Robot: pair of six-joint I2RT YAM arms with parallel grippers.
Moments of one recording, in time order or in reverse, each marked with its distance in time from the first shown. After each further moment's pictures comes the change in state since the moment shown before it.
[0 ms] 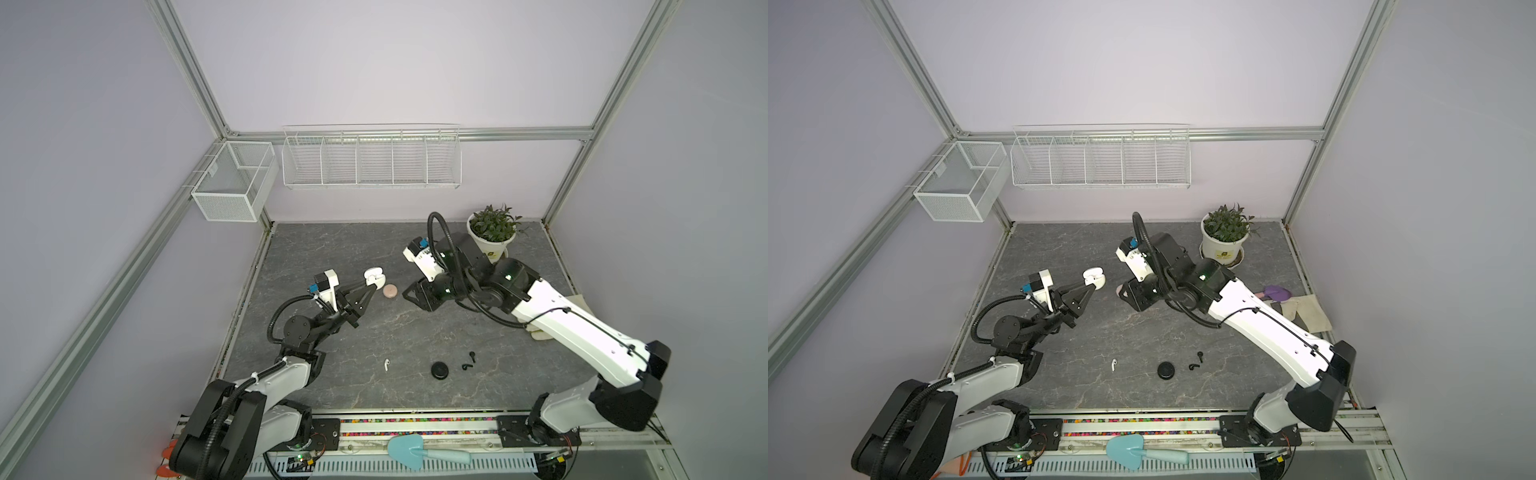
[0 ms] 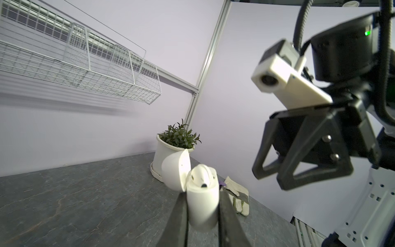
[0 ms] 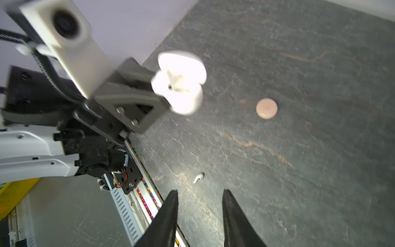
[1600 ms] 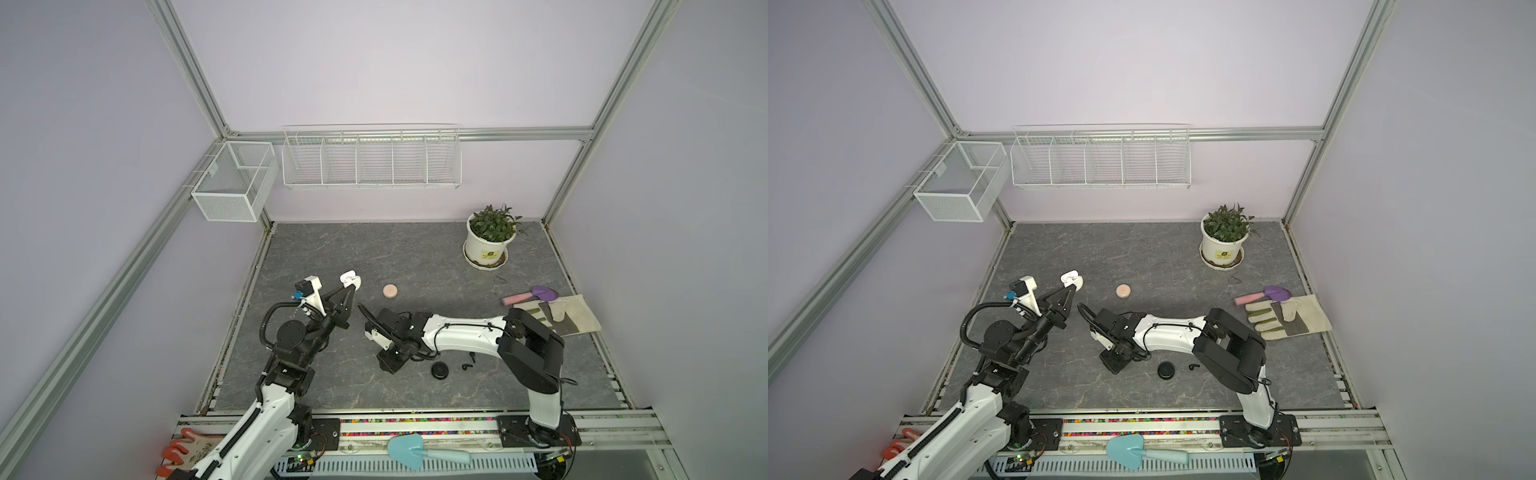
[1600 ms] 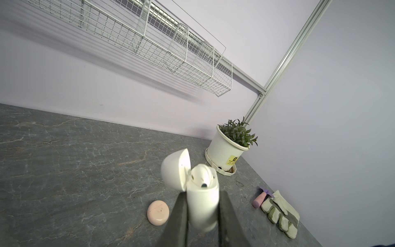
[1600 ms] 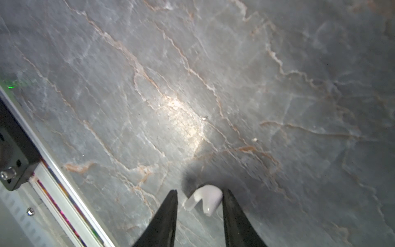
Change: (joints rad) left arm 0.002 -0.418 -0.011 -0.658 -0.356 0.051; right arm 0.232 0.534 -0.206 0.285 0.000 0.025
